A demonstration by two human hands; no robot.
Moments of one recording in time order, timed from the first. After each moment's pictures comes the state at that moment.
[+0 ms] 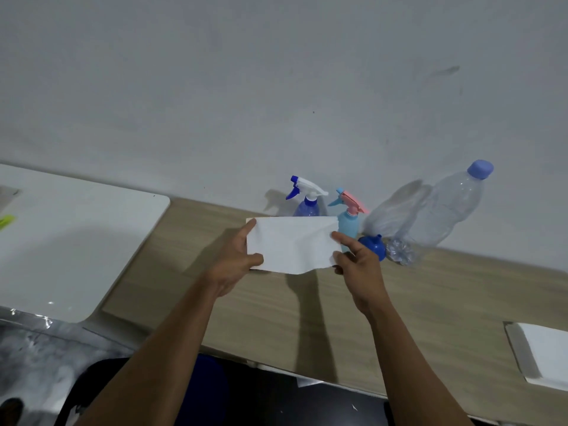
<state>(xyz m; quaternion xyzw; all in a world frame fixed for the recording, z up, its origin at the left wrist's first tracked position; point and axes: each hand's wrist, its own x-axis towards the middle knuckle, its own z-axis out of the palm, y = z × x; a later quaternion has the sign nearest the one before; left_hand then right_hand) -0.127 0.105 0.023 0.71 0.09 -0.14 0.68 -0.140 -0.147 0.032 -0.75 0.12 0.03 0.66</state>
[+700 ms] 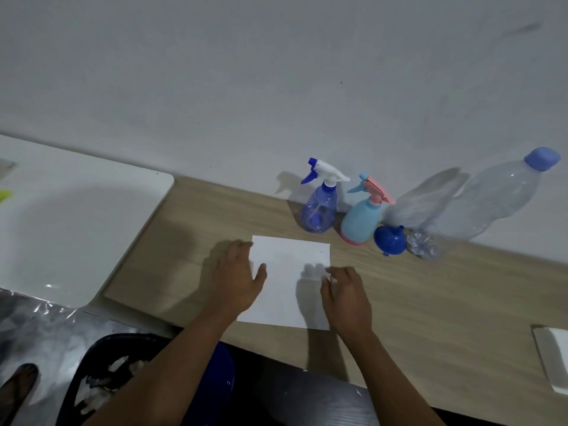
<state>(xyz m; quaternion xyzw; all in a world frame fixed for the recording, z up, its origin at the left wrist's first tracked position) -0.156 0.114 -0.043 0.97 0.05 0.03 0.21 -0.168 -0.117 -0.063 -0.95 0.01 -0.04 0.31</state>
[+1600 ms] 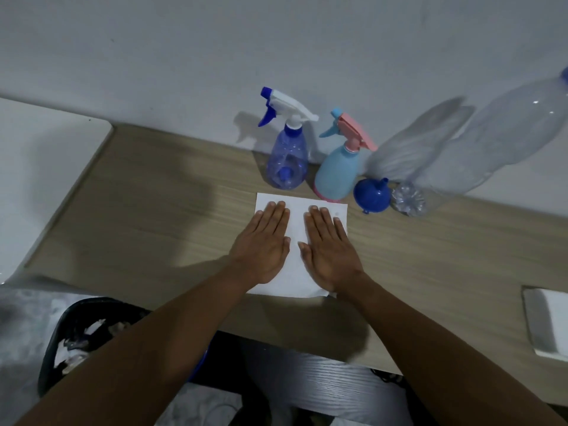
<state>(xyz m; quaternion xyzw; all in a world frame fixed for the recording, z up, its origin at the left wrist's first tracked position) -0.111 0.003 -0.134 0.98 -0.17 -0.04 0.06 -0.112 -0.187 -0.133 -0.97 -0.18 0.10 0.08</state>
